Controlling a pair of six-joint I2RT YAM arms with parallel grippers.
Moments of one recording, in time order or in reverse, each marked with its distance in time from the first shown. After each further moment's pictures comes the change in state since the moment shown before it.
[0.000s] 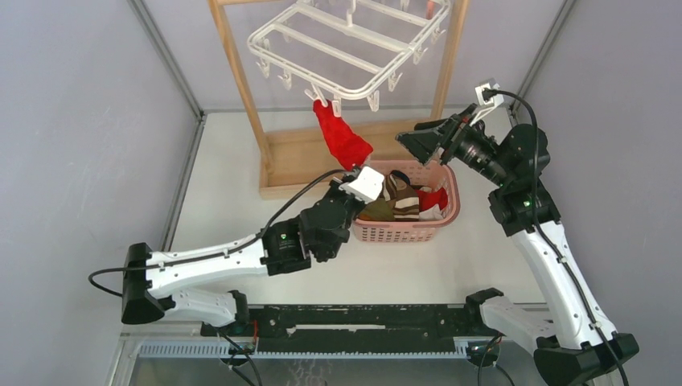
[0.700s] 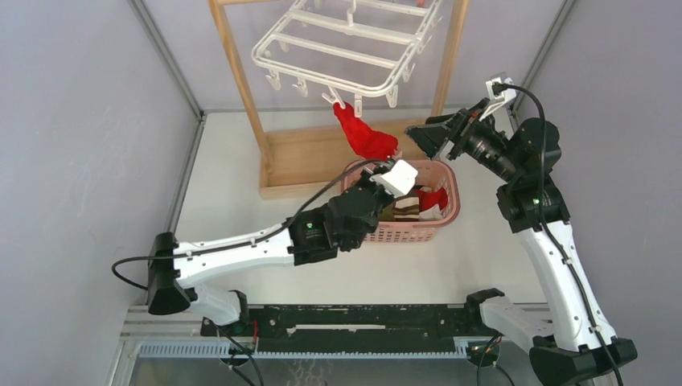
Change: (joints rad) left arm -0.004 0.210 0.206 0.010 0.078 0.059; right arm -0.054 0.011 0.083 -0.090 -0.001 -0.061
